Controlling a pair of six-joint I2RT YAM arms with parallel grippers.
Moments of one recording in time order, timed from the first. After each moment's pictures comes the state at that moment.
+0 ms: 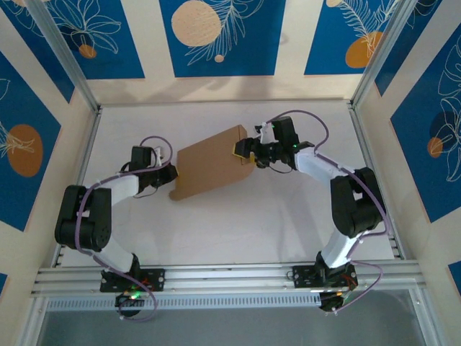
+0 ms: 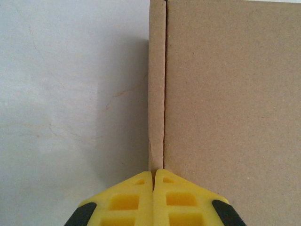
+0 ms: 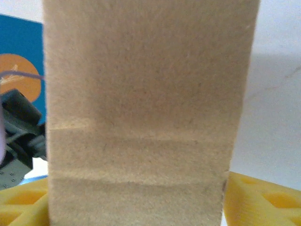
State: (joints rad) left arm -0.13 1.59 0.76 -0.05 0.41 -0.49; right arm 0.36 1.72 1.15 -0.21 -0.77 0.67
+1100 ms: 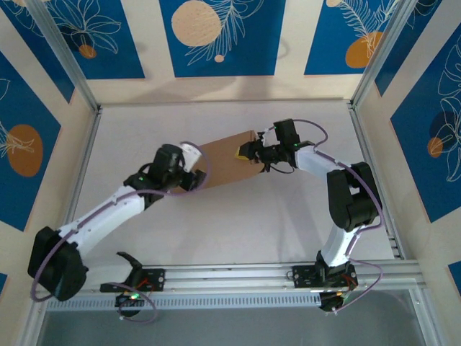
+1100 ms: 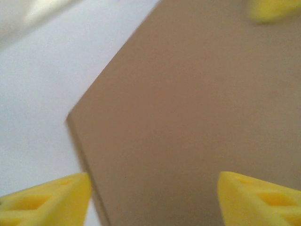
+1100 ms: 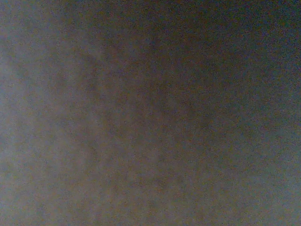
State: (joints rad) left arm -0.64 1.21 0.89 -0.32 -0.08 0.20; right arm 0.31 1.77 1.14 -0.21 -0.92 0.93
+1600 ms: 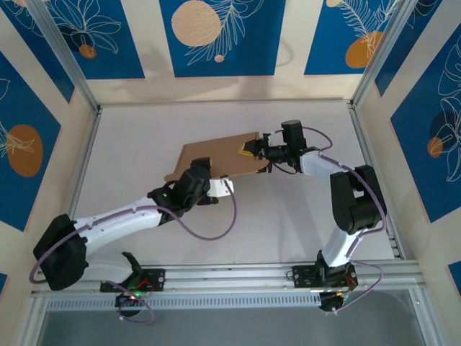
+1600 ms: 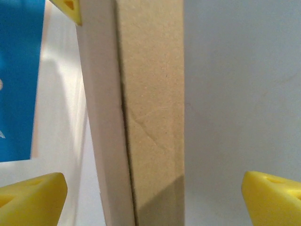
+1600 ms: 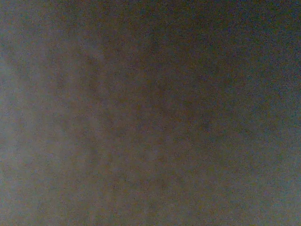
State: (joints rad) left arm -0.88 1.30 0.80 -0.11 -0.37 0.91; right arm 0.27 1.72 1.04 0.01 -1.04 1.21
